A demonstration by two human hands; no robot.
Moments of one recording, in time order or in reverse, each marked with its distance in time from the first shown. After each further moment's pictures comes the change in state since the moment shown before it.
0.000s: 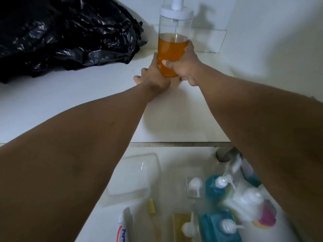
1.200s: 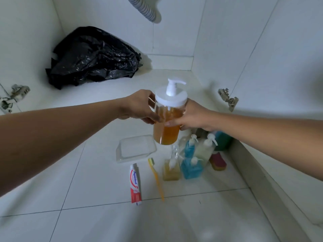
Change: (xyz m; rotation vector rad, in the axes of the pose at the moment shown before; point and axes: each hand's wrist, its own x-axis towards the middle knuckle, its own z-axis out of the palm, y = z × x) left_hand -0.269 0.021 -0.150 -0.175 -0.589 0.156; right_hand -0.333 -0.021 -0.091 -0.092 -0.437 -0.137
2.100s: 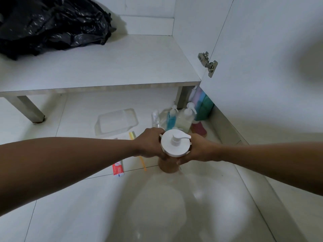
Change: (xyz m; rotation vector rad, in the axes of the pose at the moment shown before) left_hand -0.013 -0.077 0.194 0.252 -0.180 0.030; right_hand -0.125 0.153 0.043 -0.095 -0.156 0.304
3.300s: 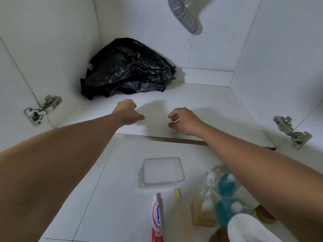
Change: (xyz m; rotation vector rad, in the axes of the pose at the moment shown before) left_hand 0.024 -0.138 -0.297 0.020 0.731 -0.423; right_hand 0.244 -0.234 -0.048 -0.218 0.290 -0.324
